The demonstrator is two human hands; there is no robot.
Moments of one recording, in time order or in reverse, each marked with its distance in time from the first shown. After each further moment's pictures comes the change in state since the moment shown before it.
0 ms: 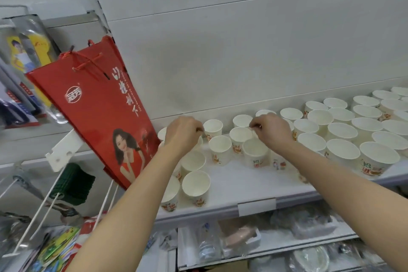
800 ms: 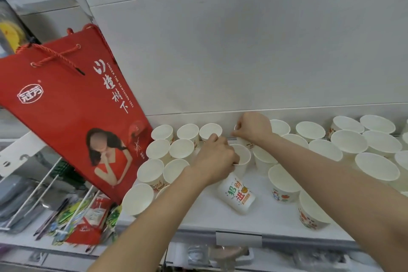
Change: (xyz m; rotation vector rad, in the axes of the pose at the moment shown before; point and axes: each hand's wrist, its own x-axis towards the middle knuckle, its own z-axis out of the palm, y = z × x) left_hand 0.024 0.093 0.058 0.290 -0.258 0.290; right_hand 0.100 -0.004 0.048 -0.055 -0.299 -0.109
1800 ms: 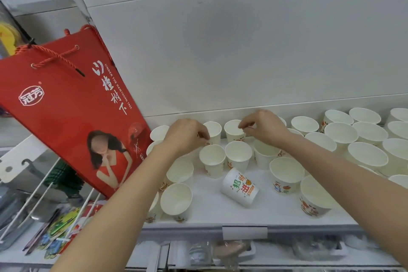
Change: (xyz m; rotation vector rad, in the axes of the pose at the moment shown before) left_hand -0.012 -0.087 -0.008 -0.385 0.065 -0.284; right_hand -0.033 0.032 -0.016 0.220 0.117 -0.272
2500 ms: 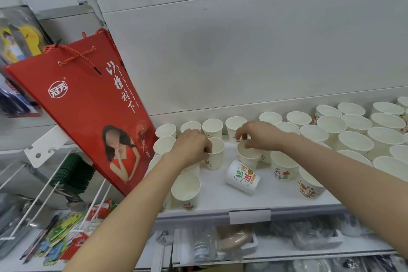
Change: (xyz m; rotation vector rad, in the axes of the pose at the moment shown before) left_hand -0.040 0.010 0.015 0.192 -0.064 0.118; right_hand -0.029 -0.037 -0.001 -0.222 -0.399 -0.013
